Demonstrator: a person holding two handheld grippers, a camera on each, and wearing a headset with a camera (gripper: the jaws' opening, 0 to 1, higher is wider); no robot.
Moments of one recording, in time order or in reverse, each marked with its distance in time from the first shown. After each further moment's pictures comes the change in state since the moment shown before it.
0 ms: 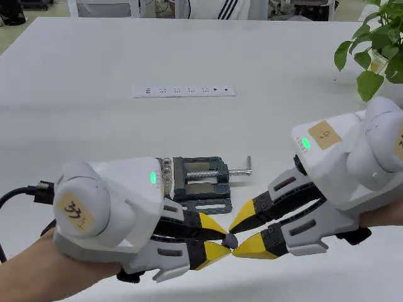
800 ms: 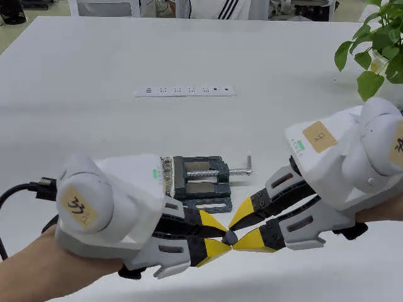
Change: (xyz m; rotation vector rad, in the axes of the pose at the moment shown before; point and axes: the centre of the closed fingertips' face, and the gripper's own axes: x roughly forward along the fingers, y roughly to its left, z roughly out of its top) left arm 0.000 0.004 -0.001 0.010 0.006 0.009; right arm 0.001 -0.009 -0.004 -0.053 0.037 -0.004
